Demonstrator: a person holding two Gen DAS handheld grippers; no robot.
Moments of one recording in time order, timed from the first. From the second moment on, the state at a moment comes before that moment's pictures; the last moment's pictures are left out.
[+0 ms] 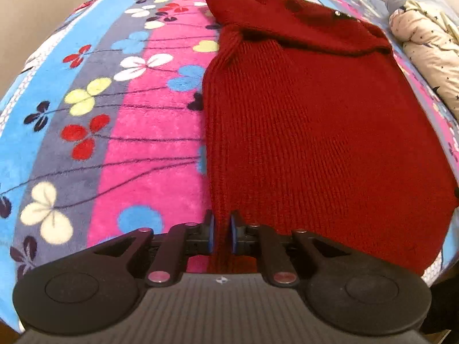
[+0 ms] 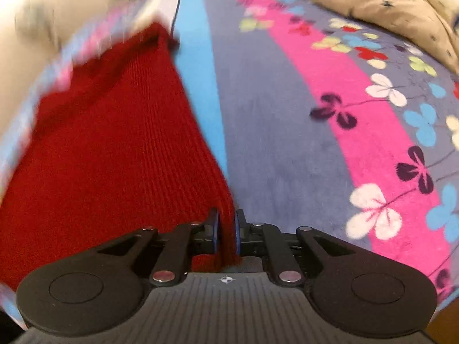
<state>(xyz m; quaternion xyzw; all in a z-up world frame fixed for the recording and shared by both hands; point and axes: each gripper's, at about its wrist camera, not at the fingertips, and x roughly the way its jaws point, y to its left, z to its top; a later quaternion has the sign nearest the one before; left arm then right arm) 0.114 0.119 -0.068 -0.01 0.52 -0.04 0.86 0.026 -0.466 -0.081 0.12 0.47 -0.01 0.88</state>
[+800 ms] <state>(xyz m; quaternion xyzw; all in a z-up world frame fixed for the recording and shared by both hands) 0.083 0.038 -0.044 0.13 0.32 -0.09 0.93 0.048 -0.370 -0.040 0.00 0.35 0.01 0.94</state>
